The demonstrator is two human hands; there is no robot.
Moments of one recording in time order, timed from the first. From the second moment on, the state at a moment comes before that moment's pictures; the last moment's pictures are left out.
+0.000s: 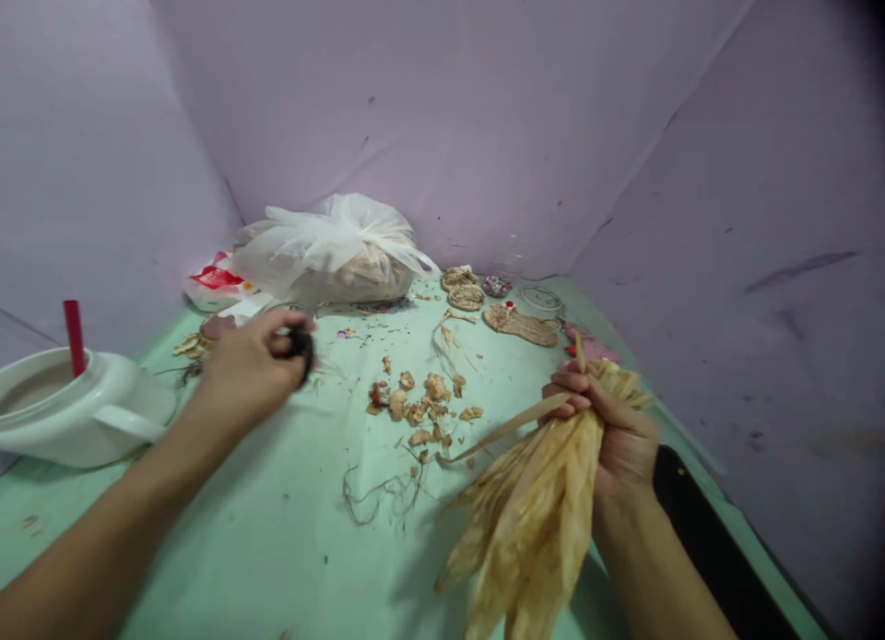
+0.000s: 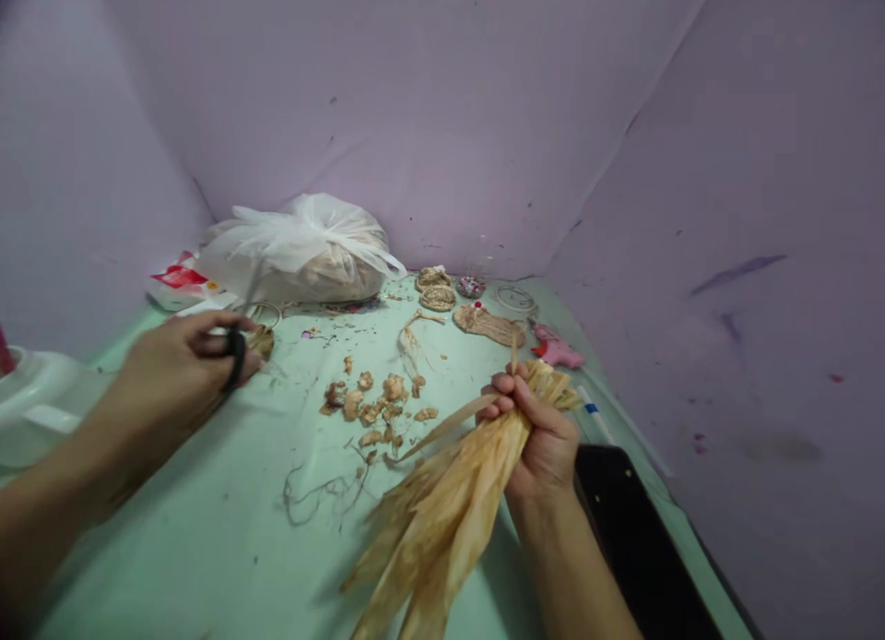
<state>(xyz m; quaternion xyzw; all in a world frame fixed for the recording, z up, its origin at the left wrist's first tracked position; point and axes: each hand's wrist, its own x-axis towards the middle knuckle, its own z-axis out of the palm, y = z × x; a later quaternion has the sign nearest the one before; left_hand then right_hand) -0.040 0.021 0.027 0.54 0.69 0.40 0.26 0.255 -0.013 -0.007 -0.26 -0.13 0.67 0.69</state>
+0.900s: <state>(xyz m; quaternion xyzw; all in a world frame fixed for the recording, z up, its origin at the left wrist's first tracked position) 0.022 -0.029 0.018 0.36 0.47 0.38 0.72 0.204 -0.042 -0.005 -0.45 -0.24 0.70 0.50</state>
